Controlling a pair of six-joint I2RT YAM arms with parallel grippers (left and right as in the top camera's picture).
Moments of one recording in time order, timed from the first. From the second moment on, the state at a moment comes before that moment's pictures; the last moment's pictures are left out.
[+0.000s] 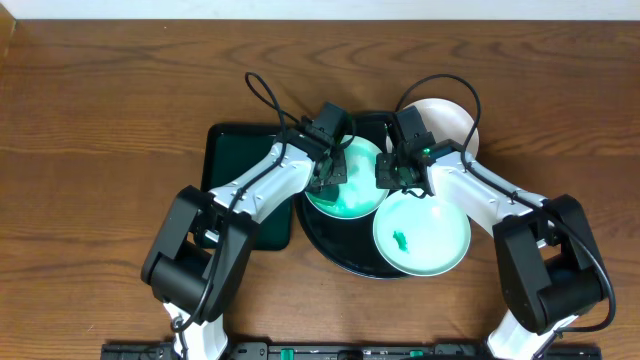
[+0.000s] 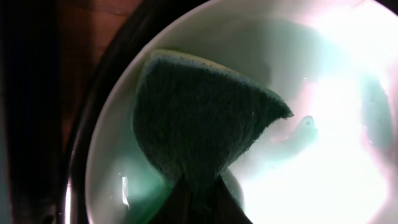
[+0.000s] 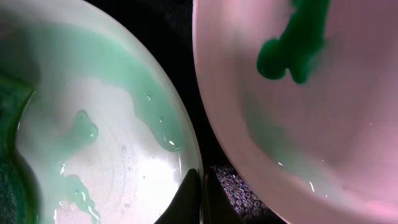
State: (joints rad) left arm -0.53 1.93 1.25 -0.59 0.02 -0.61; right arm 0.43 1.86 1.11 -0.45 -0.03 0.44
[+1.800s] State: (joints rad) left arm -0.51 1.94 1.26 -0.54 0.17 -0.61; right arm 0.43 1.86 1.11 -0.45 -0.03 0.44
